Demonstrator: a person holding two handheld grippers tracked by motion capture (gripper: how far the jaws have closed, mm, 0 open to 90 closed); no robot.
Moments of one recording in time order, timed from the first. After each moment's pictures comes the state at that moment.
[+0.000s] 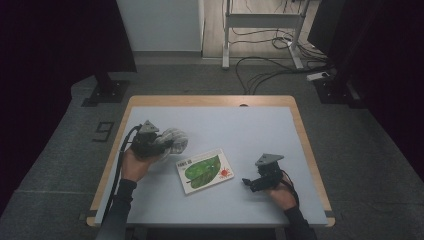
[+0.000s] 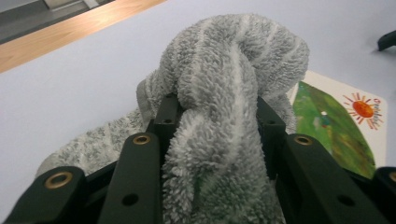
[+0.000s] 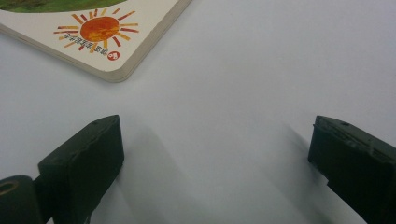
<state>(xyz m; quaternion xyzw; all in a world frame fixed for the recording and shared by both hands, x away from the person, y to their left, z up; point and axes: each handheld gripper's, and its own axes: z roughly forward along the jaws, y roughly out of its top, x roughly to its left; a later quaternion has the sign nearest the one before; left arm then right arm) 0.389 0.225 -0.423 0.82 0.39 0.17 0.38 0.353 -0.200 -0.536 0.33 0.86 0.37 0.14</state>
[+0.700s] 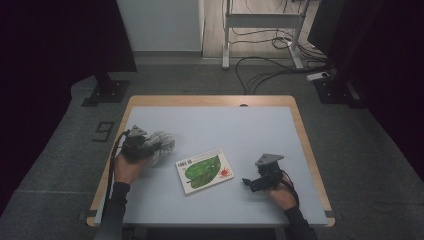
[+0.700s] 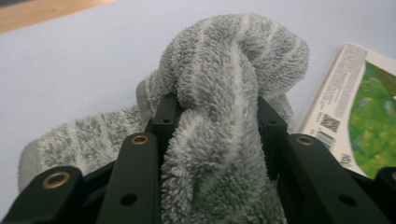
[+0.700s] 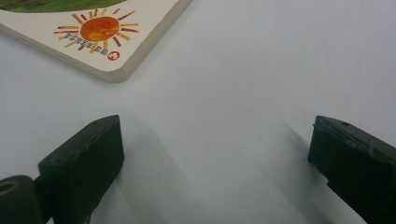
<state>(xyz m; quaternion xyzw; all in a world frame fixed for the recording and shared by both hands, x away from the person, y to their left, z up) 0.399 0.261 -0.461 0.80 0.44 0.18 0.36 0.353 -0.200 -0.536 0.33 0.85 0.37 0.14</state>
